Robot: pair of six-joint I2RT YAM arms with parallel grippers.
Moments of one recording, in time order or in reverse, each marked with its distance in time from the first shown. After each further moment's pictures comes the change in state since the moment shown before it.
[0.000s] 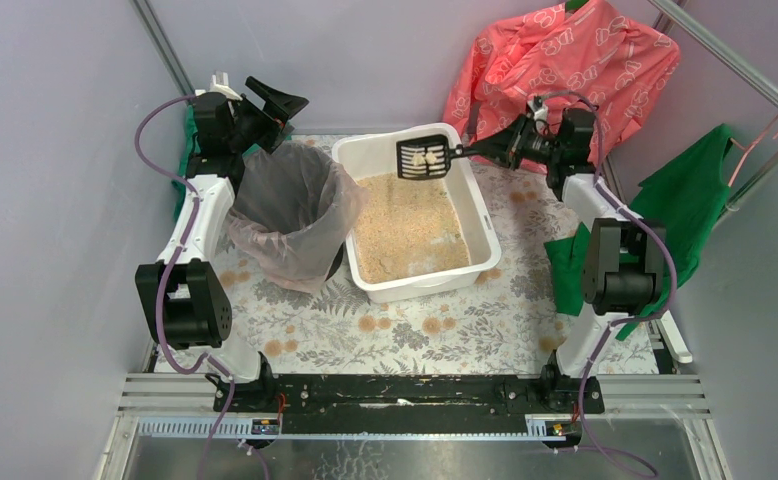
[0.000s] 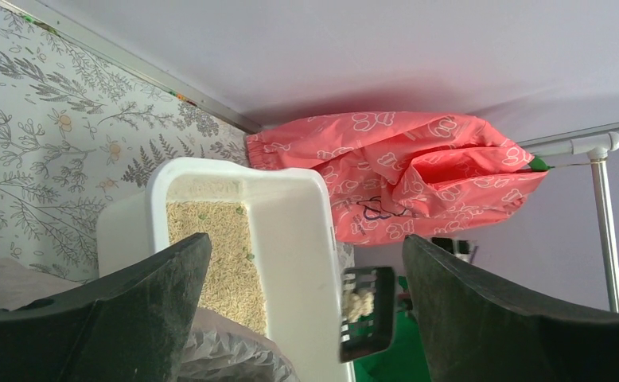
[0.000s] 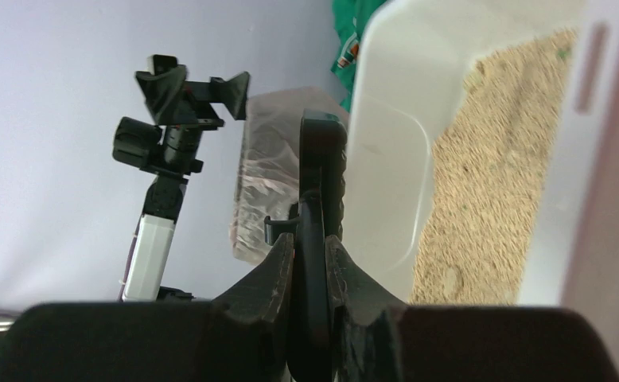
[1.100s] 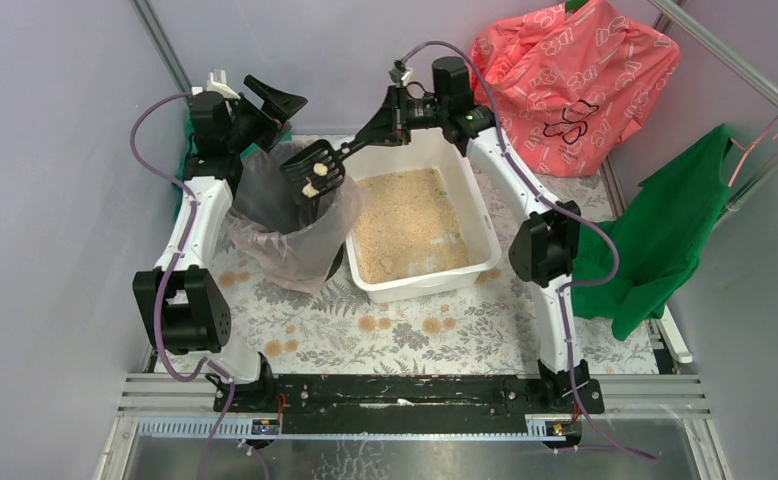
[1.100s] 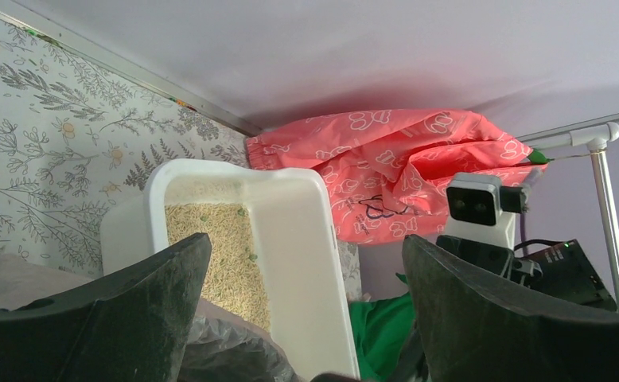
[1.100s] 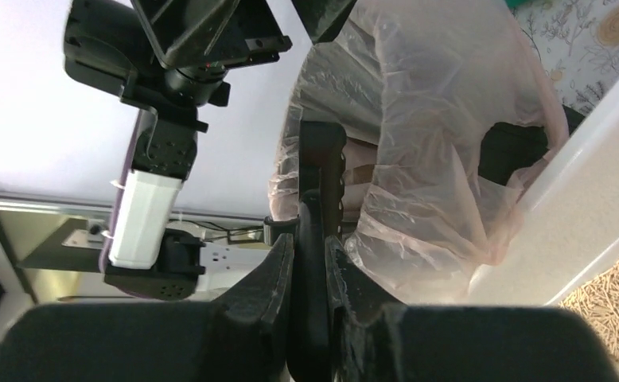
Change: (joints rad) left arm -0.001 -0.030 0.003 -0.024 -0.003 0.035; right arm 0.472 0.394 0.982 -0.634 0.036 -0.154
